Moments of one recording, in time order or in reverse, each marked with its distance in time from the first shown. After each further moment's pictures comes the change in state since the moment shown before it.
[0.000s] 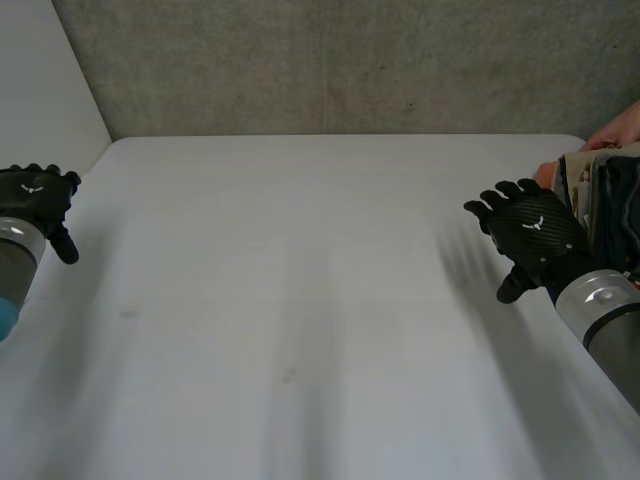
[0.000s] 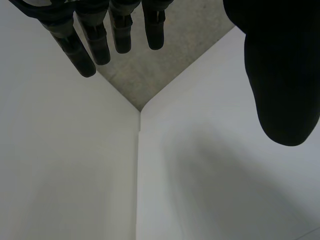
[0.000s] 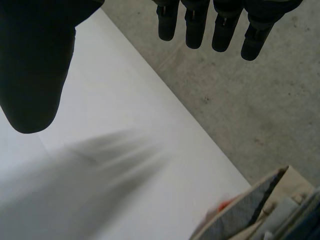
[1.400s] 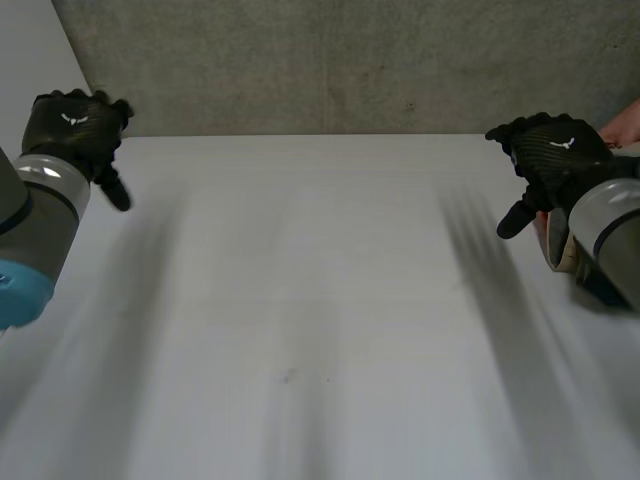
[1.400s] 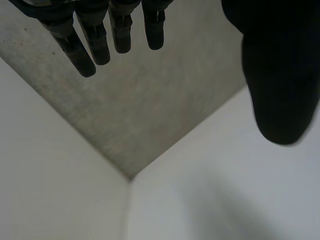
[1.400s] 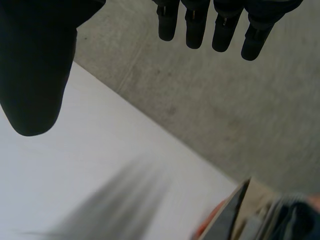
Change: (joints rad) left arm -0.315 0.200 0.151 -0.239 -0.183 -0.135; right arm 0.077 0.050 -0.435 0.376 0.202 0.279; left_hand 0.000 0.000 0.000 0.000 0.000; right_hand 0.000 0.000 0.000 0.000 0.000
